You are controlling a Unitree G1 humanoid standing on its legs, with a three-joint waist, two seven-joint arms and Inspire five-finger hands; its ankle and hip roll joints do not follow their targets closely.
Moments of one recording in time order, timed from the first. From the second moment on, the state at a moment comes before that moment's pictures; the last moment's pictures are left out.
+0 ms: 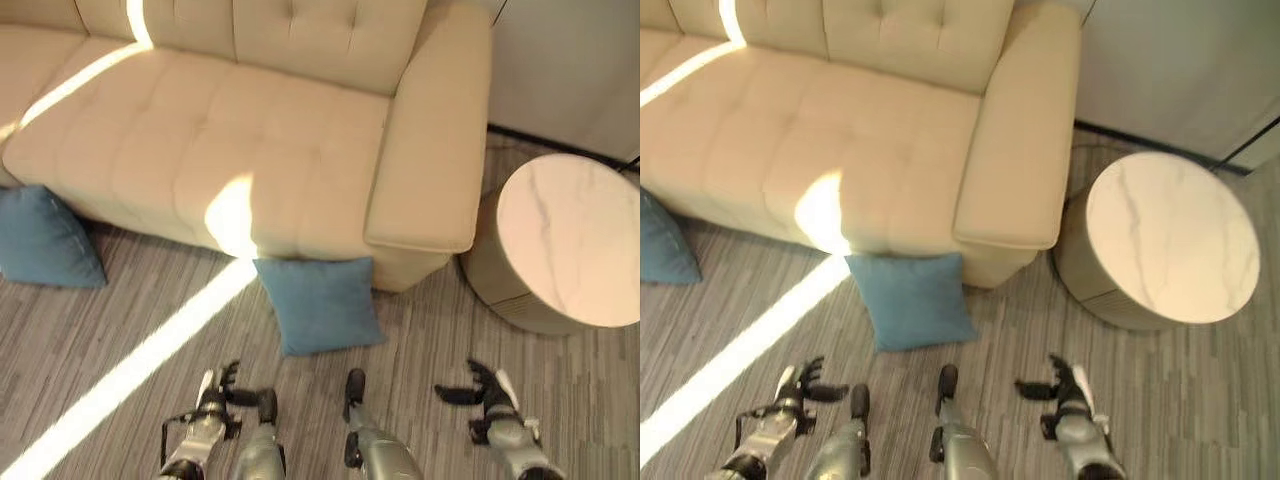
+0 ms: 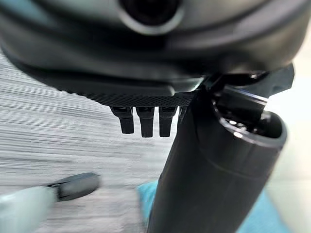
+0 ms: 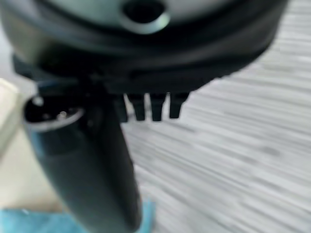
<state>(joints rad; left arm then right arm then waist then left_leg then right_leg) -0.25 0.29 -0.23 1.00 -0.24 -0.13 0.23 -0.24 -0.46 0.19 0.94 0.16 -0.11 -0.28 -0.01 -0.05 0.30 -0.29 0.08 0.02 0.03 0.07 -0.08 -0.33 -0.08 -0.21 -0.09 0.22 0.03</state>
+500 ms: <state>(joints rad) -0.71 0.34 -0.27 1.01 -0.47 -0.17 0.35 -0.82 -0.47 0.33 0.93 0.21 -0.13 -0.42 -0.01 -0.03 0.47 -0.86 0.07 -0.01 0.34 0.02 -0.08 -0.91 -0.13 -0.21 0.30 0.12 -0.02</state>
